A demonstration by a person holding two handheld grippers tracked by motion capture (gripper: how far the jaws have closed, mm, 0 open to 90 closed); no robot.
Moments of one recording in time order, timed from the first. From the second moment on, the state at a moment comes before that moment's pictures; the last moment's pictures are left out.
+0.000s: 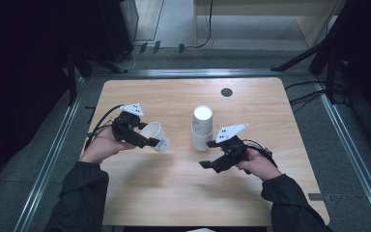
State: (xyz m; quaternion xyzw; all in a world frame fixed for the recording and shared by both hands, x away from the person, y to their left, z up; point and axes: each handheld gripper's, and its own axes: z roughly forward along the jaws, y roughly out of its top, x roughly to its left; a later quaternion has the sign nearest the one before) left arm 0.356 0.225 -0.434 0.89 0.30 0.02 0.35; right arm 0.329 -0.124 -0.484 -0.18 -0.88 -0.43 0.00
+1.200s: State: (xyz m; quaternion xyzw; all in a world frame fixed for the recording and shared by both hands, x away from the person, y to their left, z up) left arm 0.391 0.303 -0.465 0.86 0.45 0.12 0.21; right arm 0.328 -0.129 -0.489 -0.18 -0.89 -0.42 0.01
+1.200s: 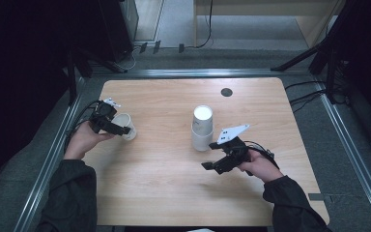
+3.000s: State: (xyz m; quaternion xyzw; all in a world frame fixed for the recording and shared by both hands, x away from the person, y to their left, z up) left arm 0.382 0.317 -0.449 0.83 0.48 0.08 0.26; right arm 0.332 -0.133 -0.487 -0.19 -0.89 -0.42 0.00
